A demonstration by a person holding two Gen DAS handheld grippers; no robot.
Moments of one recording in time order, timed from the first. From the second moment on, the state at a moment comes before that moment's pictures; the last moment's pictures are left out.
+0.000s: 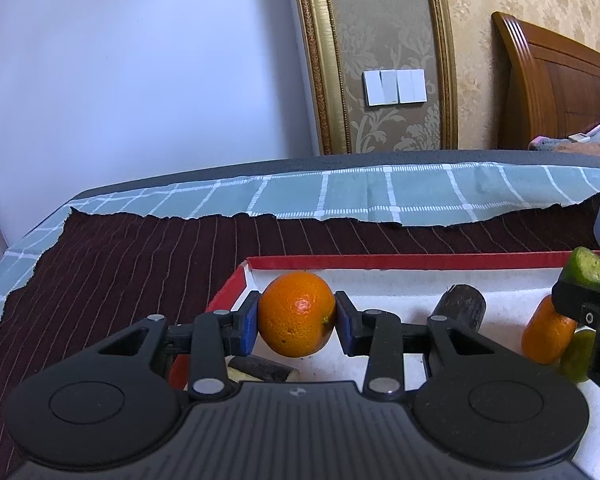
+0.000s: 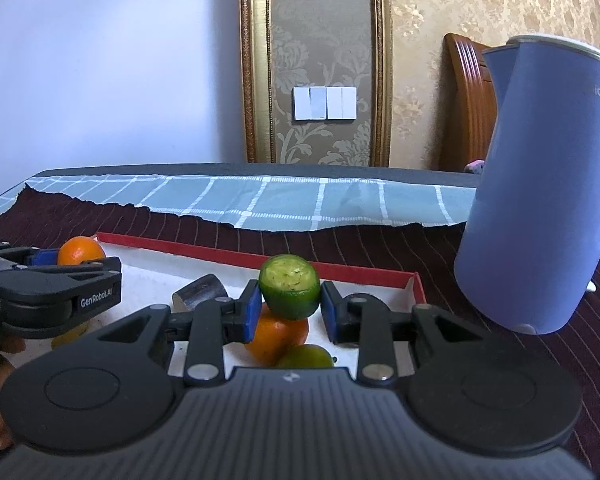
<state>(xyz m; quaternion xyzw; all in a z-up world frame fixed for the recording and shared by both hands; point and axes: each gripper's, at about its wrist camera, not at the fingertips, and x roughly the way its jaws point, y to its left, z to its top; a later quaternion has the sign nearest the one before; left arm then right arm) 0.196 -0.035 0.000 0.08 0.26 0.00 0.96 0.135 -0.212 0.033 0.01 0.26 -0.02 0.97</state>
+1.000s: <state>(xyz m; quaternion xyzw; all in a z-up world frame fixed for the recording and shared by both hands) 0.182 -0.041 0.001 0.12 0.23 0.02 0.97 0.126 -0.215 0.026 0.01 0.24 -0.04 0.97</state>
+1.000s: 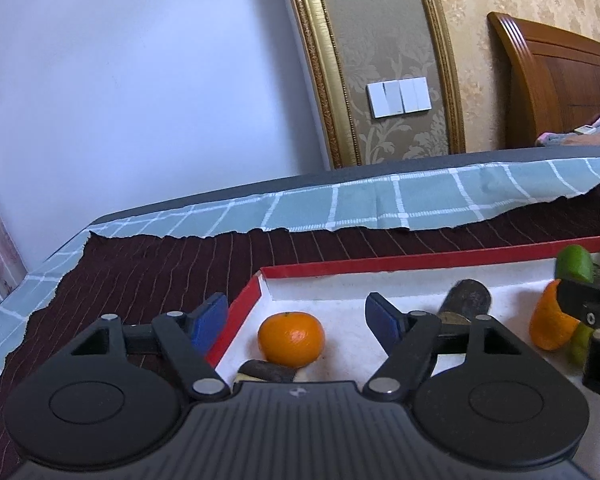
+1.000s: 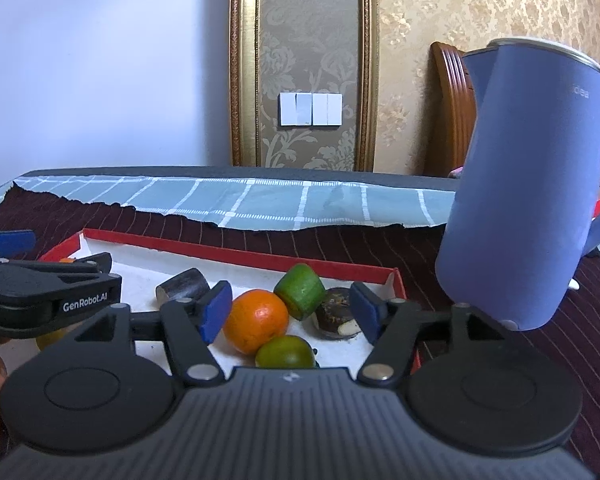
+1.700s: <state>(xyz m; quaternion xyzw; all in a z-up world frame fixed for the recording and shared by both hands) 0.112 -0.003 0.009 0.08 0.25 0.01 0.97 0.073 -0.200 0.025 0.00 0.23 -0.02 0.97</state>
